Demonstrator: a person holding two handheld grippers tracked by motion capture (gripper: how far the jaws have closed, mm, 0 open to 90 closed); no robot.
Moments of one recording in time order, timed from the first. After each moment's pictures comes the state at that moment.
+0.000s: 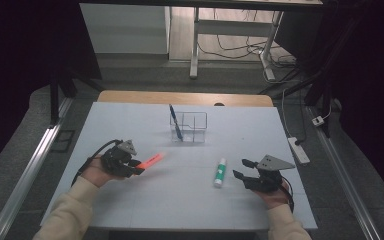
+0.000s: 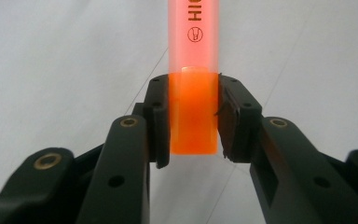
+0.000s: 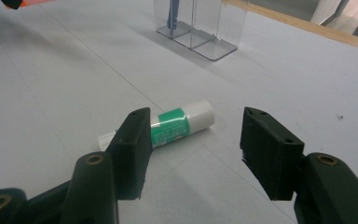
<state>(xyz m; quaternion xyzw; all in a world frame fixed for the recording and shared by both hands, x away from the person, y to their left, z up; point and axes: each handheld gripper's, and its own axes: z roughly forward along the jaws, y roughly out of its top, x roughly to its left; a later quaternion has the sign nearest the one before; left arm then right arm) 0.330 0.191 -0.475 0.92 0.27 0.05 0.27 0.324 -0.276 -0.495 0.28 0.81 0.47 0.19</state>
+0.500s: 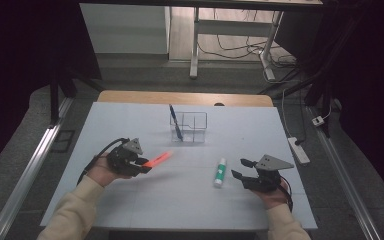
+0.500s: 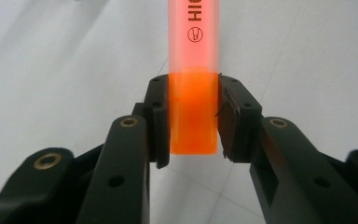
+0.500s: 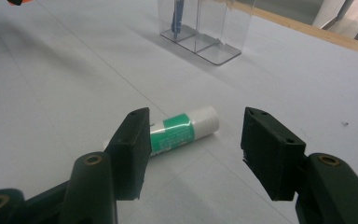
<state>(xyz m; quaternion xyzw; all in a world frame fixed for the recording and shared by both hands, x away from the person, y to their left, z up) 0.330 0.172 -0.464 0.92 0.24 0.06 0.29 0.324 -0.271 -0.494 0.27 0.81 0.48 0.19</state>
